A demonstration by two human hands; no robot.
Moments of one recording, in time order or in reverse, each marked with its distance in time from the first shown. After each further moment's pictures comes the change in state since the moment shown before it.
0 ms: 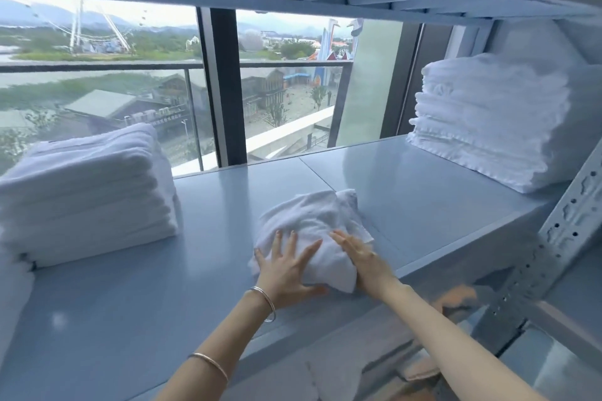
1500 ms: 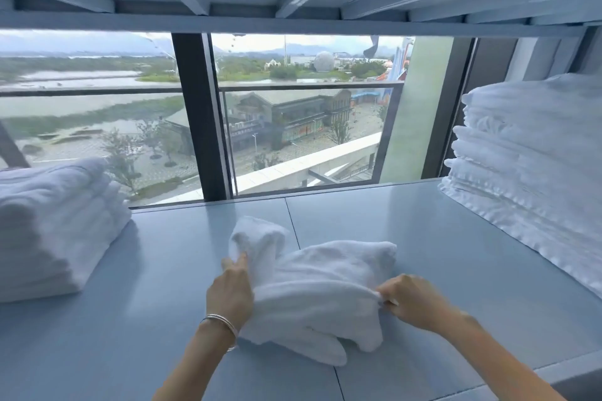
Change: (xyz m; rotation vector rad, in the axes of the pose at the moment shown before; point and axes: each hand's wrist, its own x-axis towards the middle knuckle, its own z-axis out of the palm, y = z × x) left_hand 0.186 0.067 -0.029 -0.083 0.306 -0.694; right_hand 0.123 0.265 -0.089 -0.244 -0.267 -0.232
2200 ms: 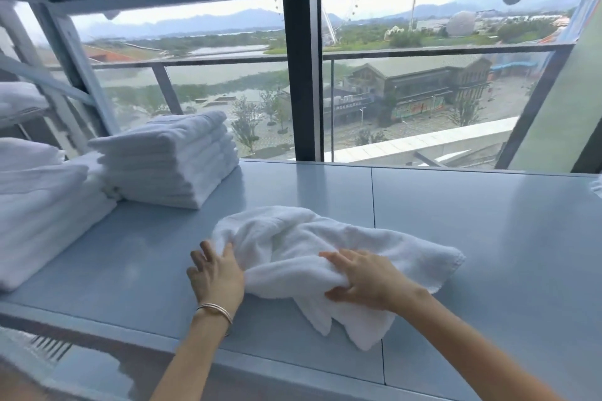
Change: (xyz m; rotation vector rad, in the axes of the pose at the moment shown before) left_hand -0.092 -0.076 -0.011 0.278 0.206 -0.543; right_hand 0.057 -0.131 0.010 0.176 -0.049 -0.454
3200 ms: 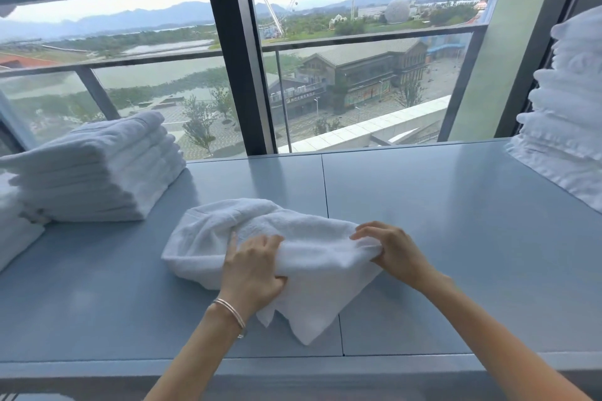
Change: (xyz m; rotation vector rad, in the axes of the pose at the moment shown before) left_hand -0.038 0.082 -0.013 -0.119 -0.021 0.727; right_hand -0.077 0.074 -0.004 0.372 0.424 0.227
